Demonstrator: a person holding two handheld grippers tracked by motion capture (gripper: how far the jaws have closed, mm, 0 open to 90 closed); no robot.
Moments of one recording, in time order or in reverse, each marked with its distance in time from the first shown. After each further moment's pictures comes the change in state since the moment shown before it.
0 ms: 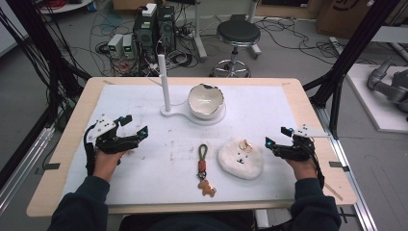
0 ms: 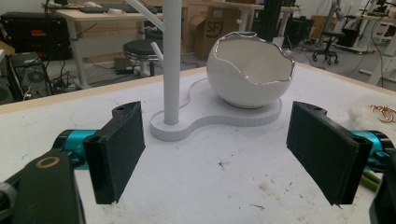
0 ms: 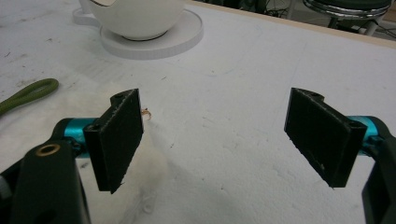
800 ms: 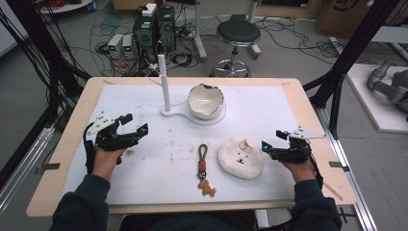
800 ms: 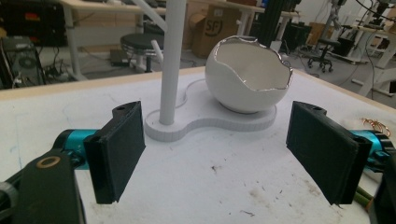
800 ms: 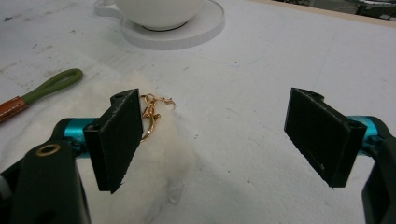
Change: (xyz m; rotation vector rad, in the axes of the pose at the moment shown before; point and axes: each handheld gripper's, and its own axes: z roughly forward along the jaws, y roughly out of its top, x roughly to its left) left arm 0.000 0.007 0.002 0.000 -0.011 -0.058; right arm 0.008 -0.003 0.003 0.032 0.070 0.006
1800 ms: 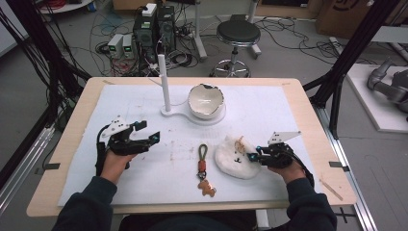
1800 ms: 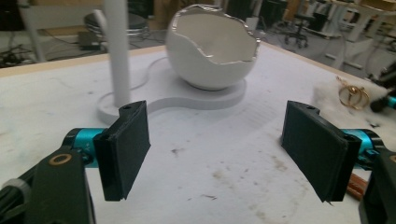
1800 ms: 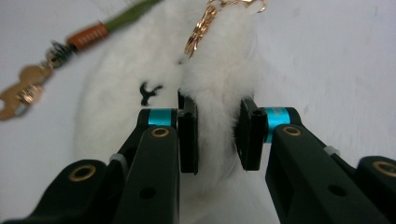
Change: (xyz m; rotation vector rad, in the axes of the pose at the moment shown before) left arm -0.026 -0.010 0.020 0.108 -0.127 0.021; right arm 0.027 0.001 0.029 0.198 0.289 -0.128
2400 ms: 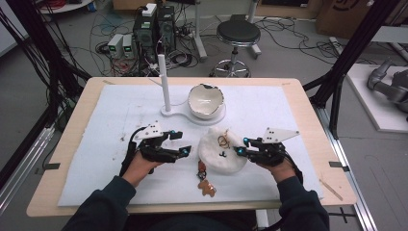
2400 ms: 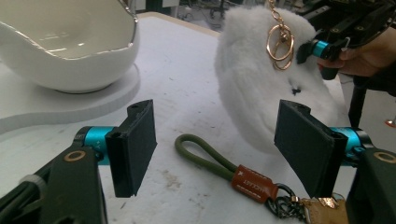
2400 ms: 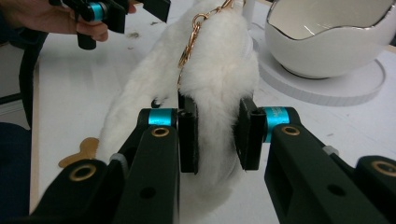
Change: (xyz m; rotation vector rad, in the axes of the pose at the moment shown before) left arm -0.056 0.002 0.054 0.096 -0.294 0.050; right arm 0.032 0.034 0.003 -0.228 0.076 -0.138
